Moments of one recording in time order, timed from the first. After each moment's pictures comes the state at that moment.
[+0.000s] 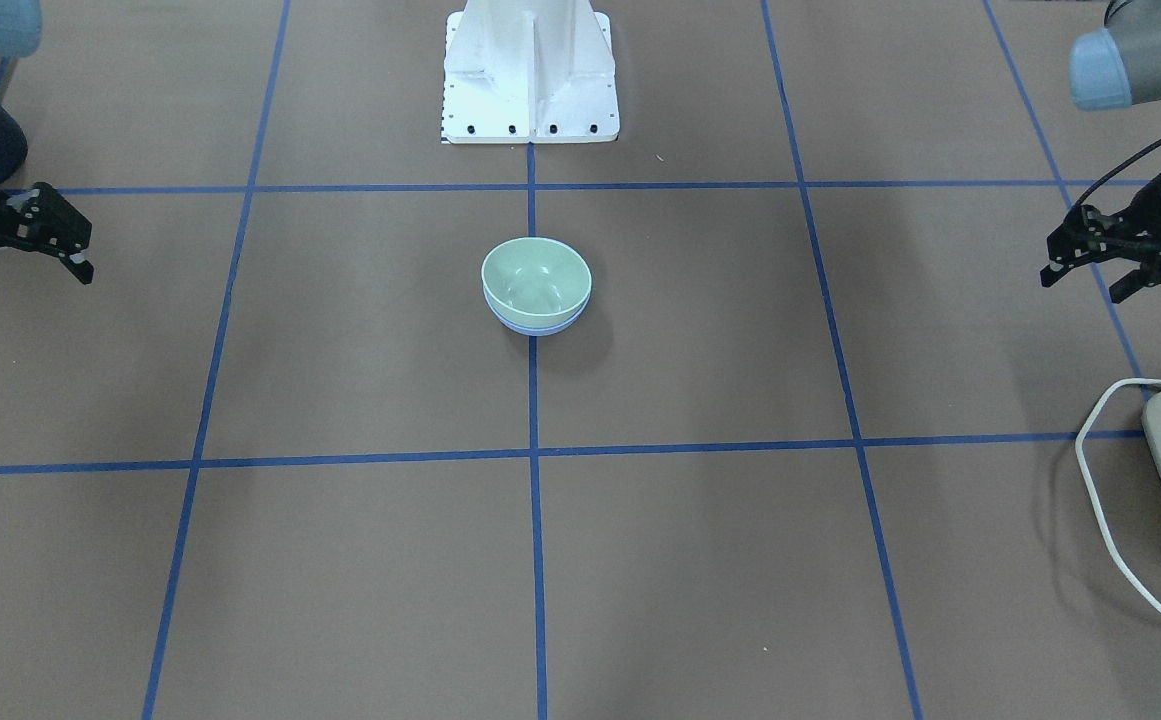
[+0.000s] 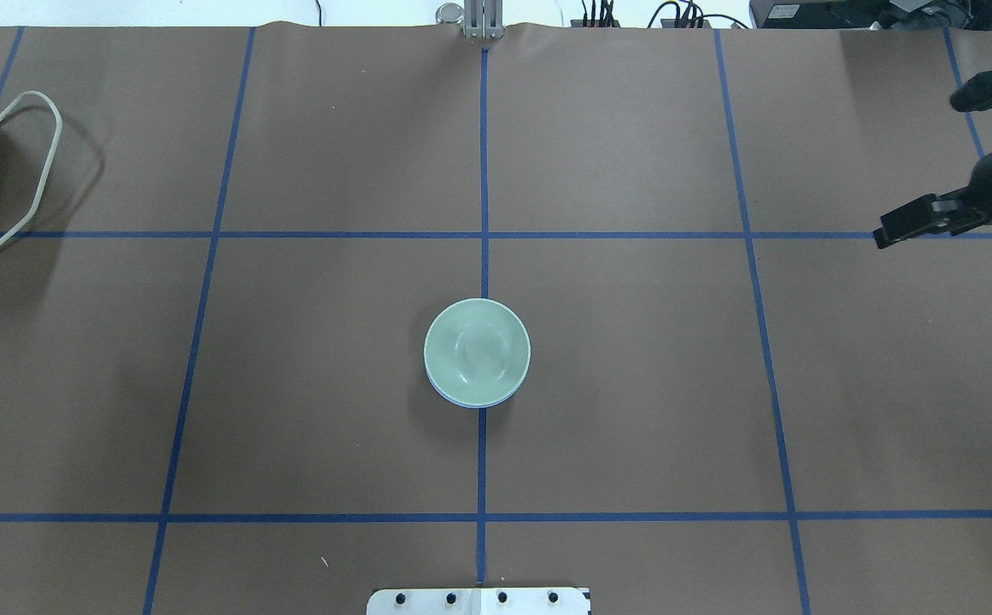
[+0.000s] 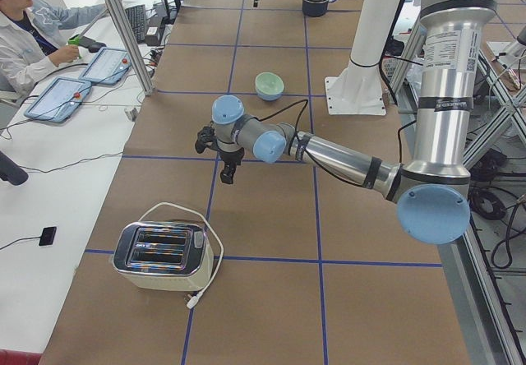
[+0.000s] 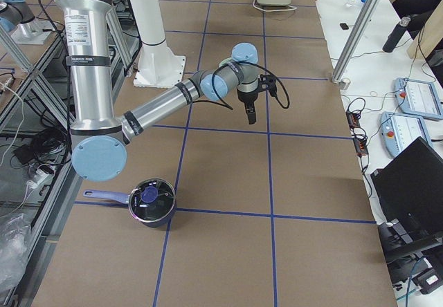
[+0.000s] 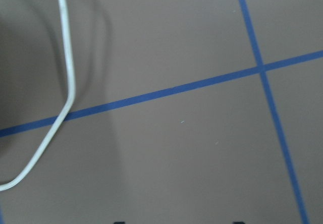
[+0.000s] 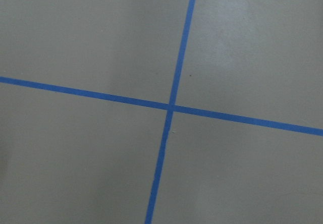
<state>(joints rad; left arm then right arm) -1.23 -1.55 -1.84 -1.76 -2.34 -0.30 1.12 -1.55 2.04 -1.47 2.21 0.54</state>
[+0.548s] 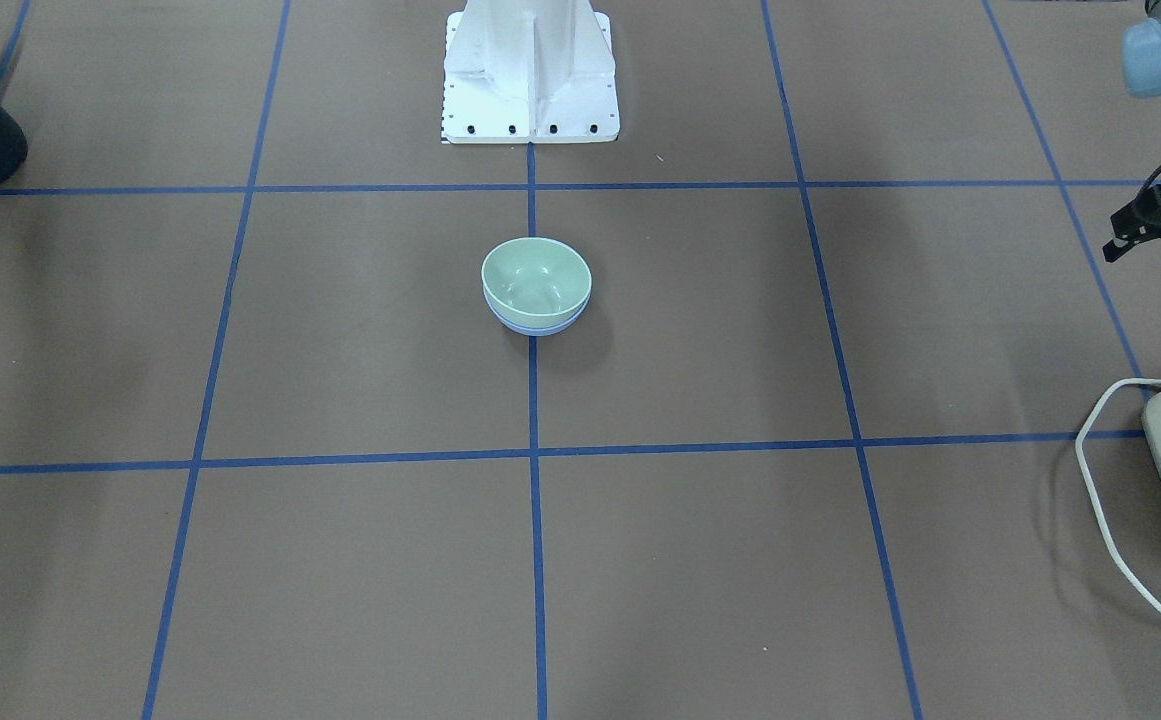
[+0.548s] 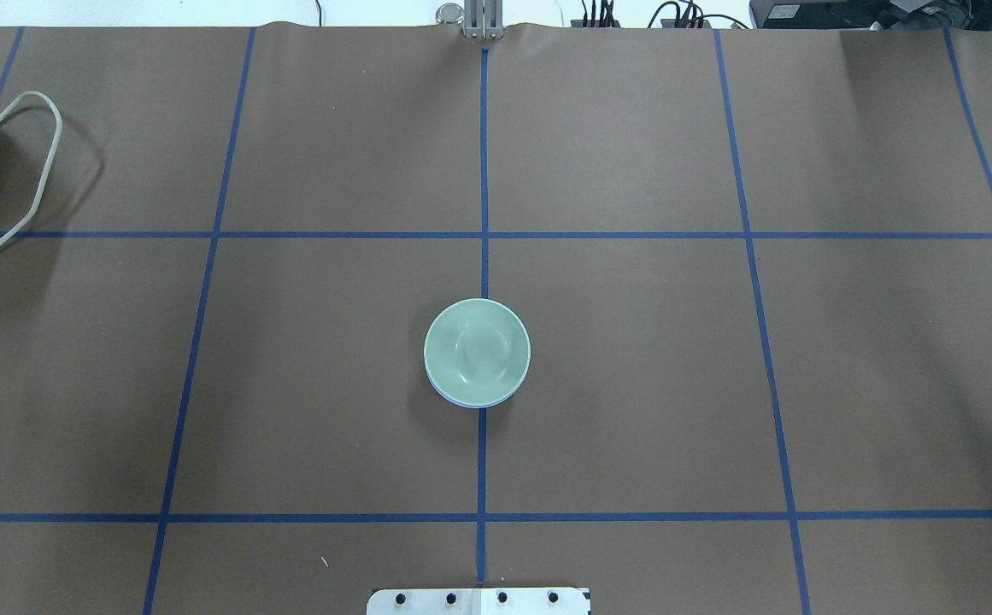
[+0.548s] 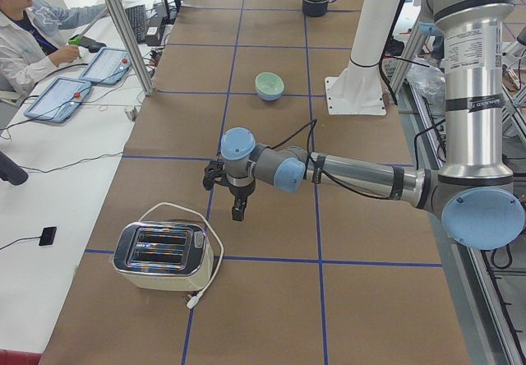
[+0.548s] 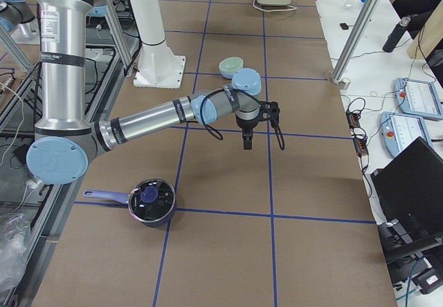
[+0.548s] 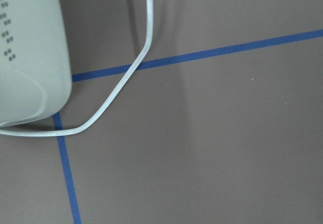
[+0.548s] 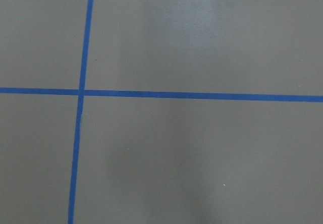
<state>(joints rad) -1.32 -1.44 -1.80 -1.76 -2.33 -0.23 1.35 -1.68 1.94 -1.46 2.39 0.44</state>
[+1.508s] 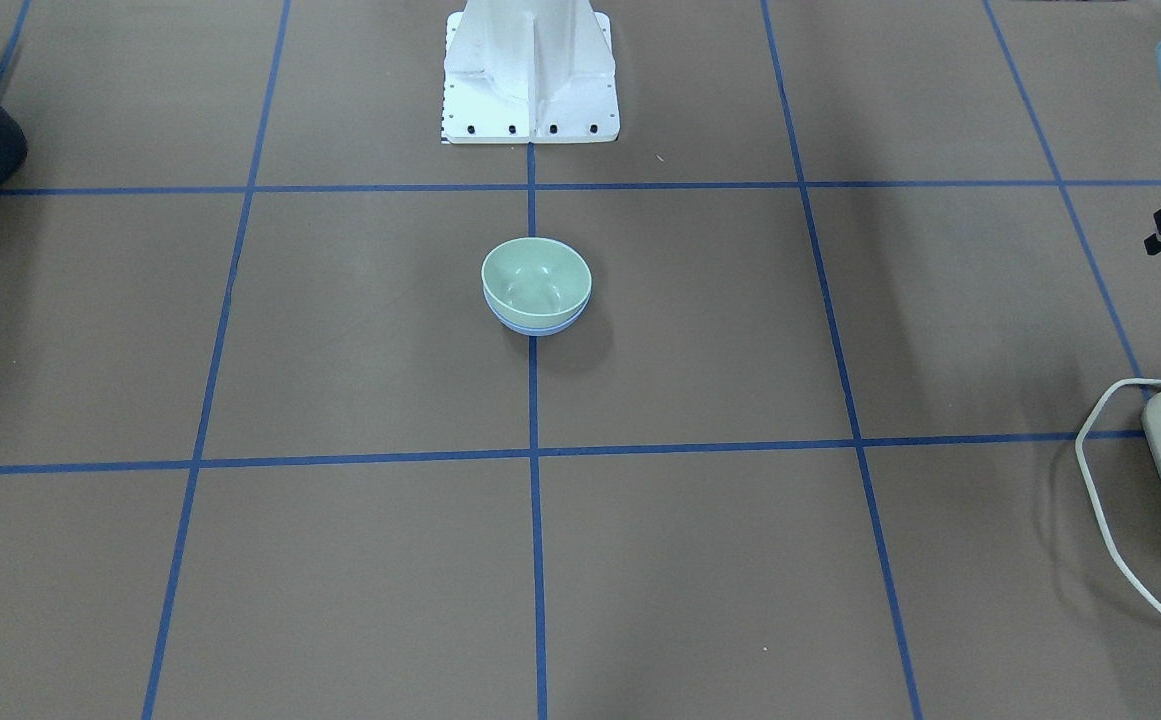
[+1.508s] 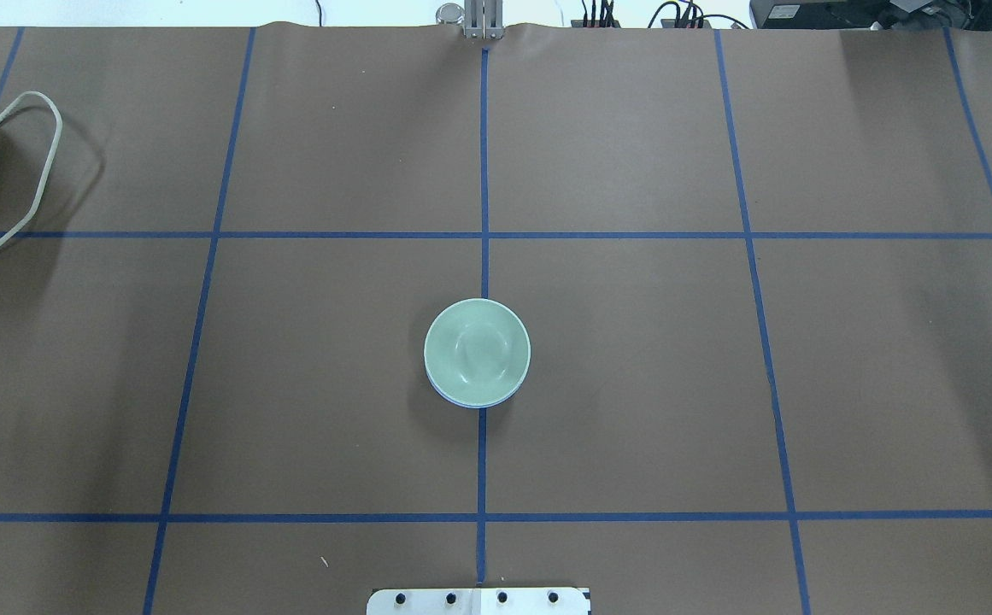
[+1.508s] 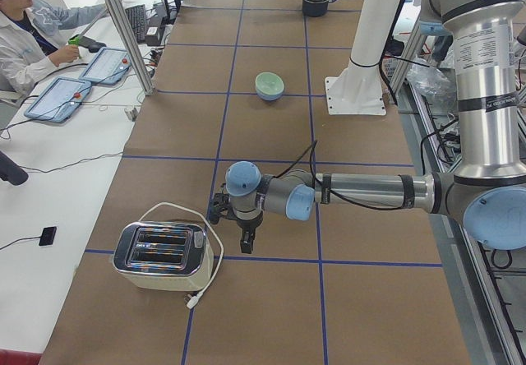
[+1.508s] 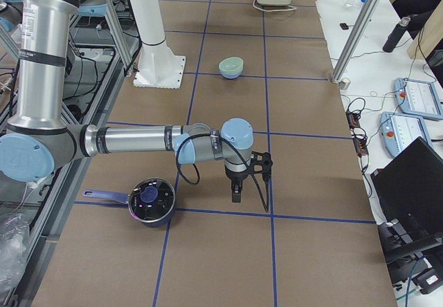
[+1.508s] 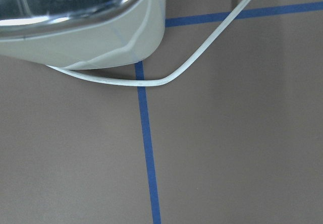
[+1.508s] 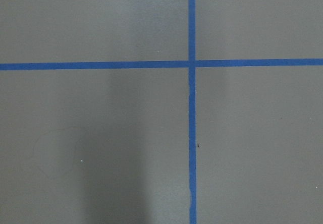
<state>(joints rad) -1.36 -1.40 -1.71 -1.79 -2.34 -0.16 1.48 -1.73 1.80 -1.46 2.30 0.20</state>
